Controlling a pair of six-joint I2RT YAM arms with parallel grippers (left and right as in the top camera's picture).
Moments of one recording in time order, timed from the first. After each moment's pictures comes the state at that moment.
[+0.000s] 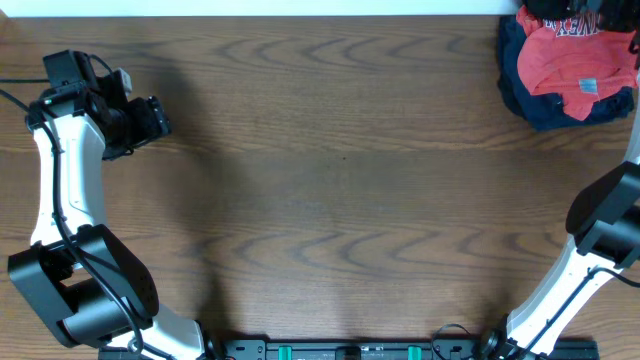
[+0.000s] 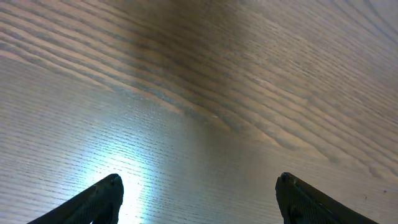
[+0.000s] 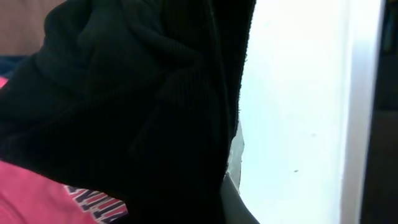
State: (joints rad) left arm 0.35 1.77 1.48 -0.91 0.25 -0.08; right arm -0.40 2.22 2.22 -0.48 -0.47 -1.56
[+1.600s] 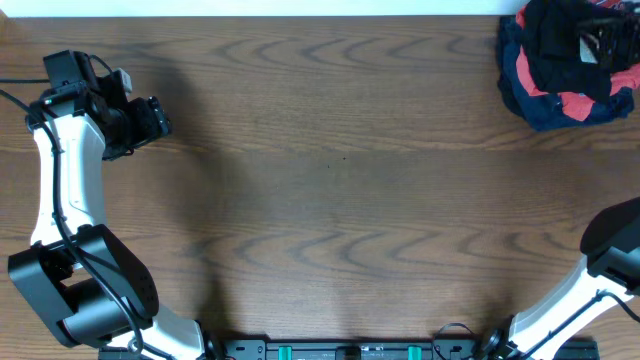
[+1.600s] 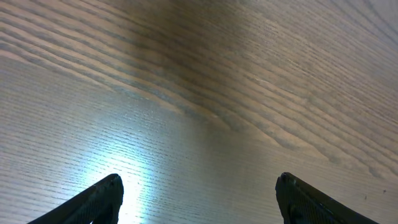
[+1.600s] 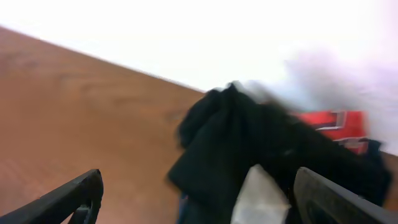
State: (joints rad) left arm 0.35 1.77 1.48 -0.91 0.25 -0.08; right arm -0.50 2.09 2.22 -0.90 -0.73 -0.52
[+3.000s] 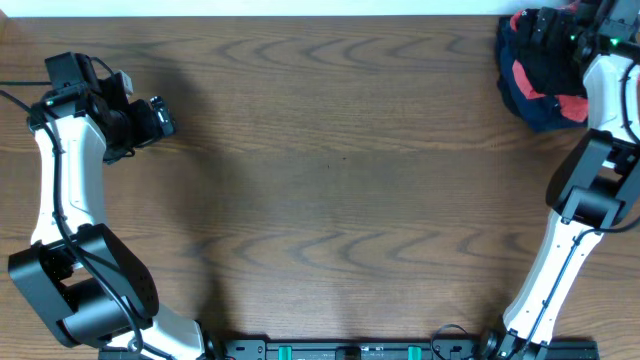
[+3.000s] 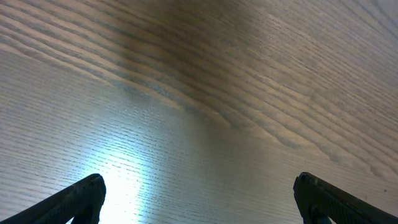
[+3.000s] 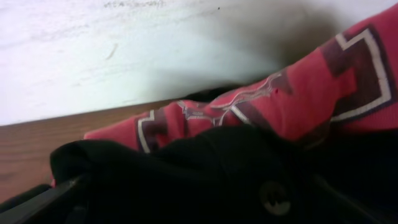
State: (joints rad) left arm 0.35 1.77 1.46 -0.91 0.25 -0.09; right arm -0.35 2.52 2.27 -0.43 -0.28 -0.01
